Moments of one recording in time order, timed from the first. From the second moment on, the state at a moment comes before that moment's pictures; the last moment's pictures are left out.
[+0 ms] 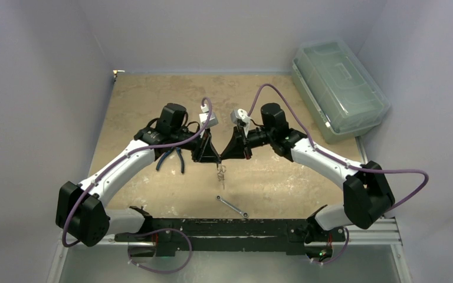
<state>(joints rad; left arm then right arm) -0.50 1.27 0.99 -0.44 0.95 0.08 0.61 1.43 0.96 0.06 -1.10 -0.12</state>
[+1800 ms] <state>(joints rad) -0.52 1.26 0.98 -0.49 0.97 0.12 0.60 1.49 1.11 -0.32 -1.15 -0.32</state>
